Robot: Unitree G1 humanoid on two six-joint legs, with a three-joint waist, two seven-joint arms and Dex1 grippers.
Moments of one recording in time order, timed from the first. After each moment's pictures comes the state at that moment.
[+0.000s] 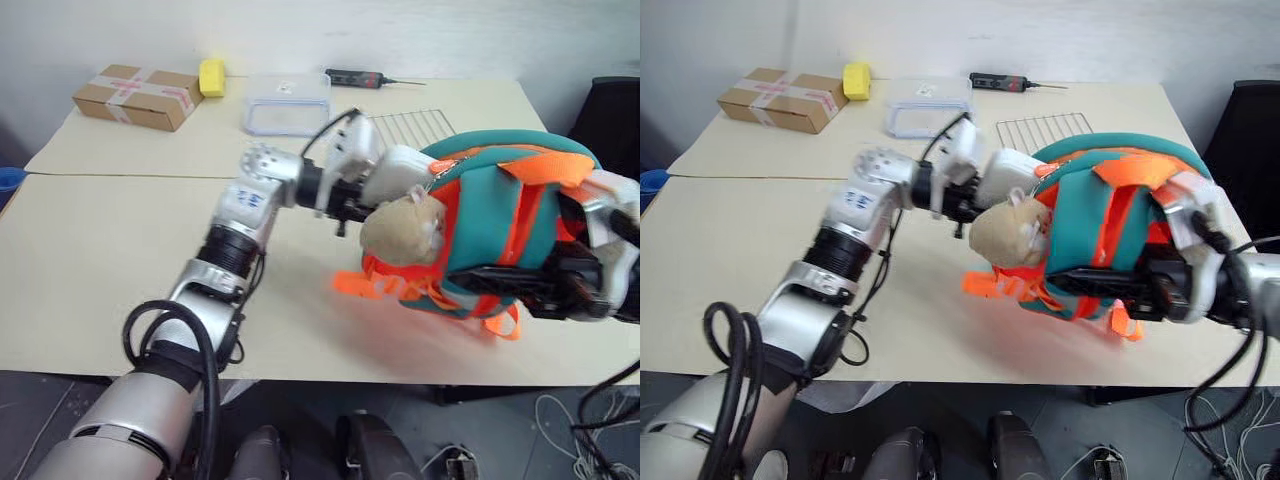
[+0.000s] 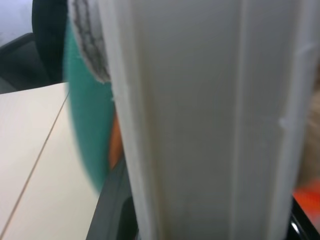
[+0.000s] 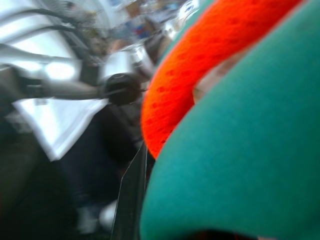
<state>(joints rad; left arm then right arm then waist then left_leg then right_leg) -1.21 0.12 -0.20 0.70 -0.18 0.16 -1.21 -0.34 -0.94 -0.36 -0.39 1.22 1.03 0.99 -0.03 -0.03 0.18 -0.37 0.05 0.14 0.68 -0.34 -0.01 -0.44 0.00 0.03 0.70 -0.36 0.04</state>
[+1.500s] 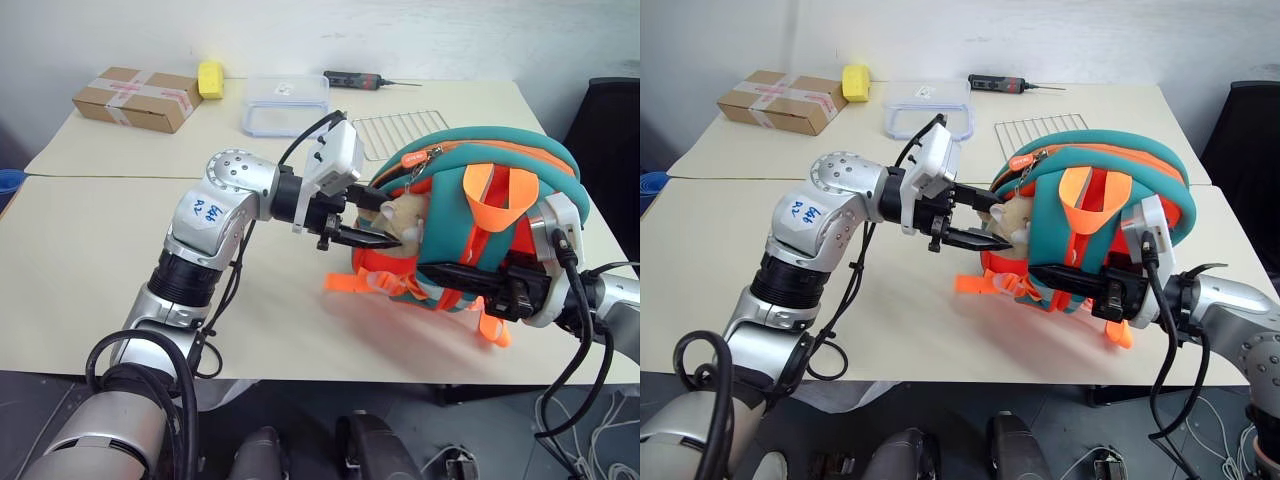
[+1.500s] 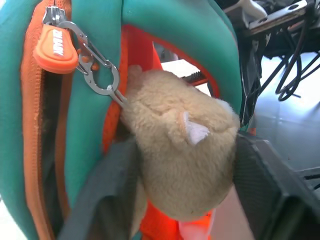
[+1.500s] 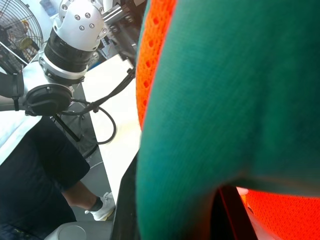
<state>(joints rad) -1.04 0.38 -0.23 0.09 -0.35 0.52 -1.19 -0.23 -0.86 -0.36 -0.49 1.24 0.94 0.74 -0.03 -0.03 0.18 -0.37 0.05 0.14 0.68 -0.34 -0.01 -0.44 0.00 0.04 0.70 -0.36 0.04</state>
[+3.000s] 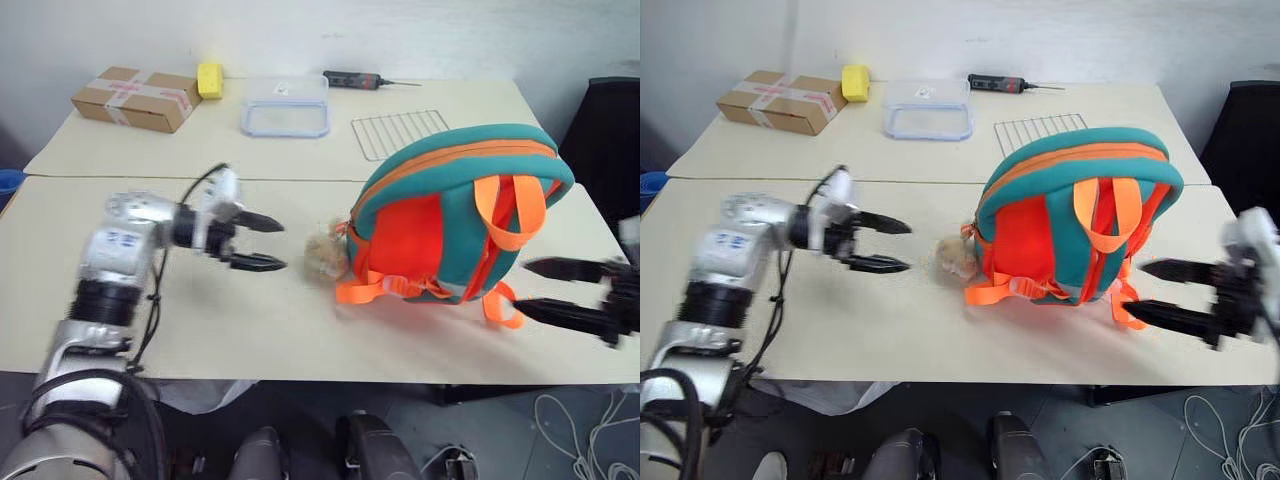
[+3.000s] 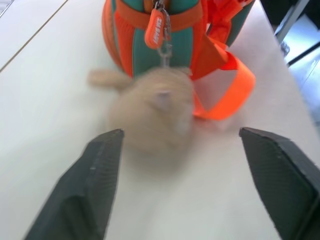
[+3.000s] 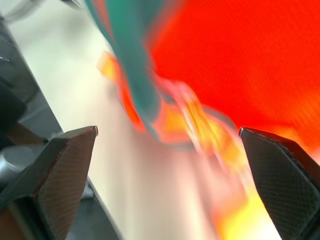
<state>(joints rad) -0.78 0.77 -0.03 0.29 -0.33 0.49 -1.40 0.17 -1.20 -0.73 -0.15 0.86 0.80 1.26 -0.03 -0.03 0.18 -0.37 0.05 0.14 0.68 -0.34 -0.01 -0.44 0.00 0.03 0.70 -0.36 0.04</state>
